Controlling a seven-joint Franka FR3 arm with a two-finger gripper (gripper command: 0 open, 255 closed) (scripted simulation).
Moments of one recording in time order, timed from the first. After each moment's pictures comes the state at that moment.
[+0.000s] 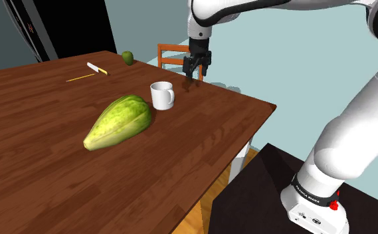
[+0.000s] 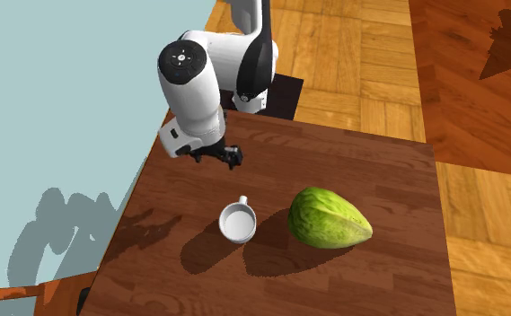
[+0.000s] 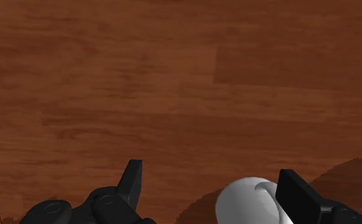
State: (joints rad) arm 0.02 -0.15 0.12 -1.90 0.01 1.80 0.07
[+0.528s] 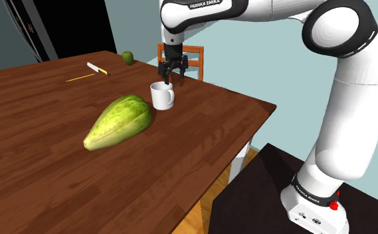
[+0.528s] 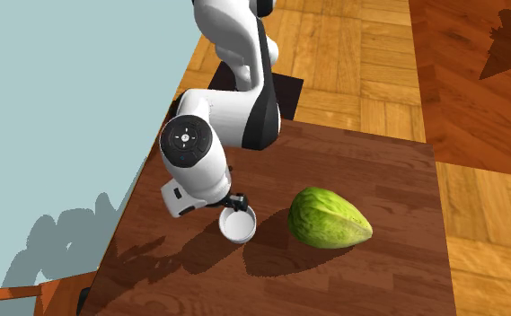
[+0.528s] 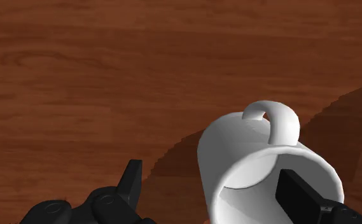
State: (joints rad) arm 0.06 0.21 0.16 -1.53 -0.04 1.76 0.17
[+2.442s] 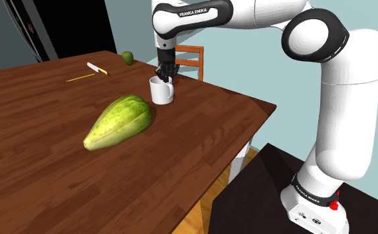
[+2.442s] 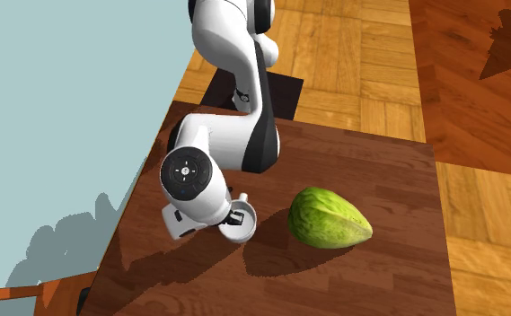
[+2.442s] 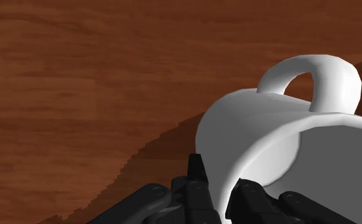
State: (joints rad) arm 0.08 0.34 0.16 -1.40 -0.06 1.74 0.19
